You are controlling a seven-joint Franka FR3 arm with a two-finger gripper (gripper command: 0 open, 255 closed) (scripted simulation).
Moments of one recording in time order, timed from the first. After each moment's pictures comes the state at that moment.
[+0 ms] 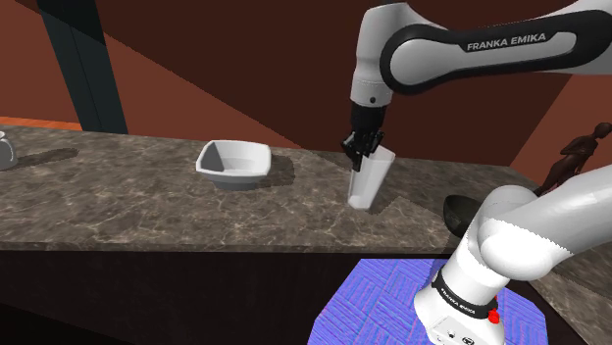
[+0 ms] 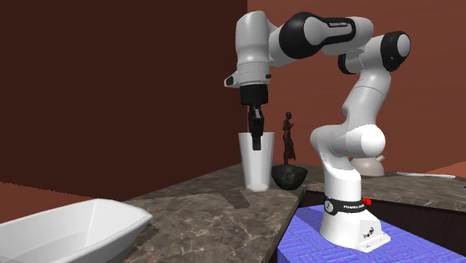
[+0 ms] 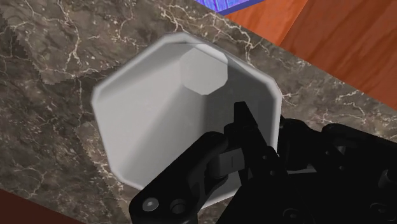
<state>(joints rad) 0.01 -0.62 0.11 -2.50 -0.01 1.79 0.37</state>
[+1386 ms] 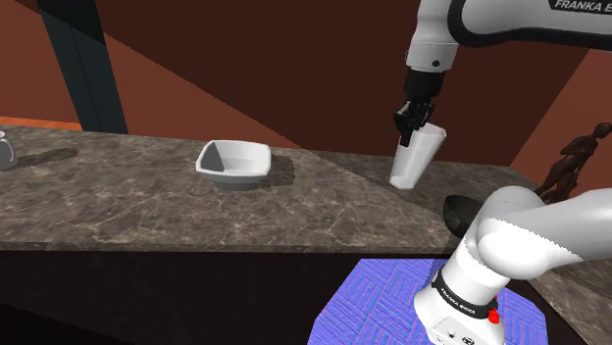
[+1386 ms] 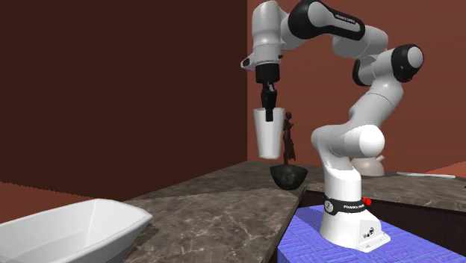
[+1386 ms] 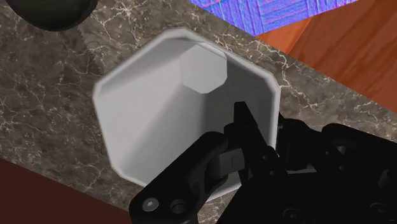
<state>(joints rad) -0.04 -0.87 -0.01 -2.44 -0.10 1.49 0.22</state>
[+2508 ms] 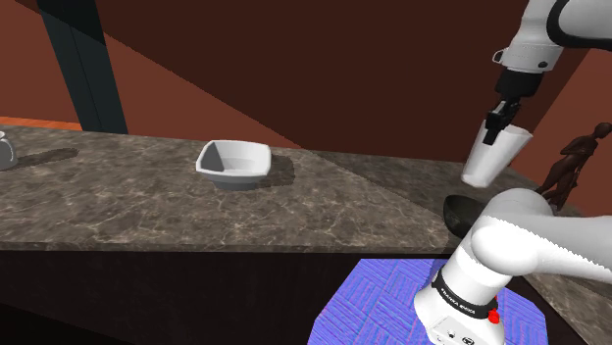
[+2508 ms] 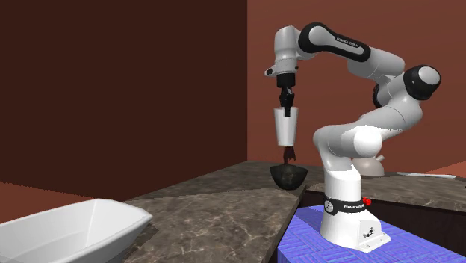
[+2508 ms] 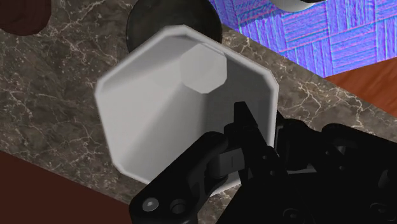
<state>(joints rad) -0.16 -1.21 -0.32 -2.44 -0.43 1.22 -0.14</state>
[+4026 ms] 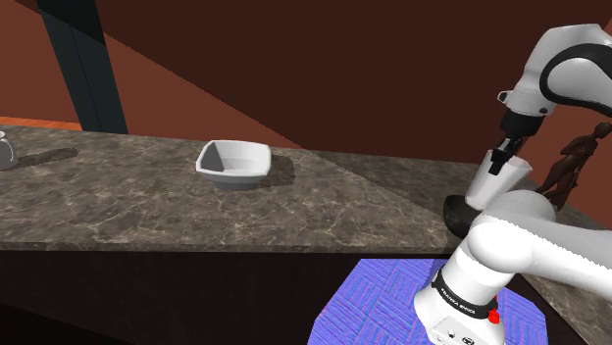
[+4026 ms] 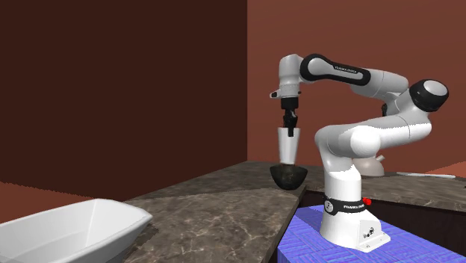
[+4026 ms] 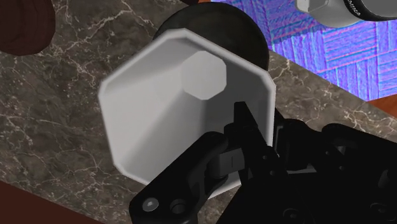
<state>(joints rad) -0.23 -1.39 -0.53 -2.65 -0.66 1.29 -0.24</state>
